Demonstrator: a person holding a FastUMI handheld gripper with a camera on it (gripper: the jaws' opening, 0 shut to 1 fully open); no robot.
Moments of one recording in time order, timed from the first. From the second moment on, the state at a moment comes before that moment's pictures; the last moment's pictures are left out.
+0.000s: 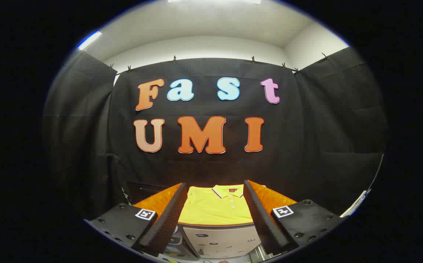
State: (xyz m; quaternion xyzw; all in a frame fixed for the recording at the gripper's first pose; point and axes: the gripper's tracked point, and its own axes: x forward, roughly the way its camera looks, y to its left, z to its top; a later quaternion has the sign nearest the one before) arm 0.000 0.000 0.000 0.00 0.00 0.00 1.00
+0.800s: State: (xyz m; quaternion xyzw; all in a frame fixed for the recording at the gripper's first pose) arm 0.001 0.003 -0.001 0.00 0.01 0.00 1.00
